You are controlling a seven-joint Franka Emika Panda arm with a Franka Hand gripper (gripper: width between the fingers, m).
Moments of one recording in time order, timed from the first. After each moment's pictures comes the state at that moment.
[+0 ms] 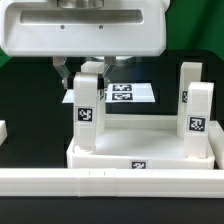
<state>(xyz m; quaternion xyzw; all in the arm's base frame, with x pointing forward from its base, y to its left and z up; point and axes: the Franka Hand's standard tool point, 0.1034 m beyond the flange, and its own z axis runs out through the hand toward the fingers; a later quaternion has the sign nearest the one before) 0.629 -0.065 0.127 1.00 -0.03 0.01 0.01</state>
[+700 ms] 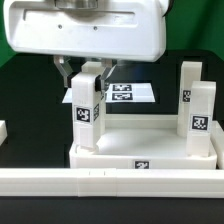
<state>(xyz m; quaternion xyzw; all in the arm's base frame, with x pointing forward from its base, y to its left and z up) 0.630 -0.064 0.126 0.97 -0.25 0.01 0.00</state>
